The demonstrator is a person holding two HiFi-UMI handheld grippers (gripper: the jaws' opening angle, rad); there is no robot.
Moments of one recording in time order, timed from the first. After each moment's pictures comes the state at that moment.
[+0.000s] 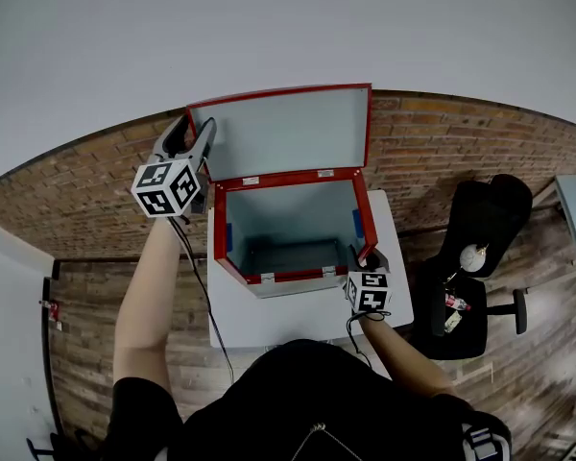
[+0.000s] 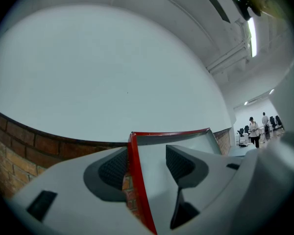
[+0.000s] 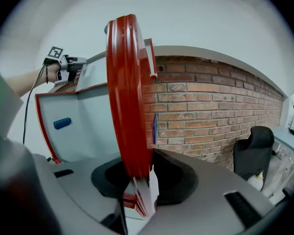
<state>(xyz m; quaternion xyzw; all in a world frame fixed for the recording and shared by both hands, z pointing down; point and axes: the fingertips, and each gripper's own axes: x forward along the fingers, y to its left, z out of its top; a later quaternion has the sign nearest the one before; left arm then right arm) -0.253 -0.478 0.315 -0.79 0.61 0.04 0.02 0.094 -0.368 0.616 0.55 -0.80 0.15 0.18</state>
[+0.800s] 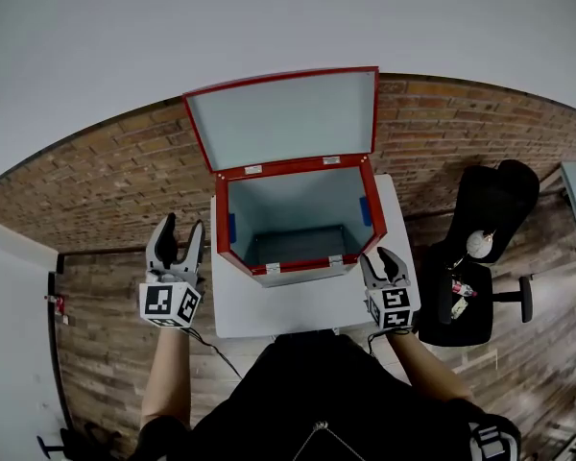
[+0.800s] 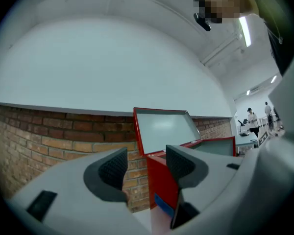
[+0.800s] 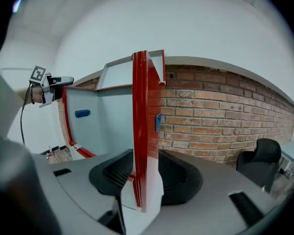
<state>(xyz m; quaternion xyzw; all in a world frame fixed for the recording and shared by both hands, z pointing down) -0.267 -0.300 0.424 -0.77 0.64 0.00 0.03 0.112 -0.322 0.615 0.50 -0.84 0.10 0.19</state>
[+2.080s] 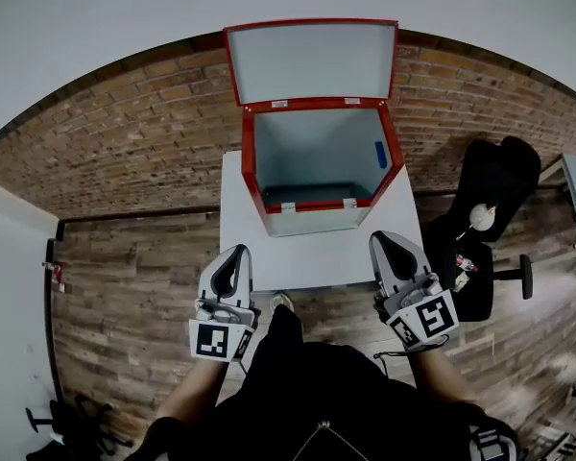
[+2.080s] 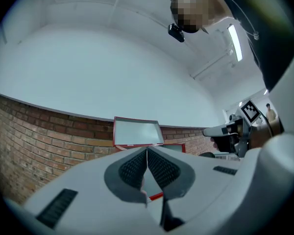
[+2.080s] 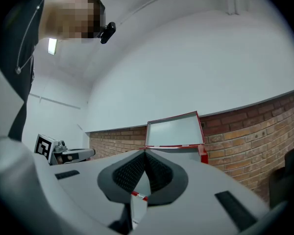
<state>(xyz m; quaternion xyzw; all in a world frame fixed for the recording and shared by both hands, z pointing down) -0.170 -0.107 0.451 -0.80 0.60 0.04 0.03 0.043 -0.158 0.424 0.38 -0.93 0.01 -0.03</state>
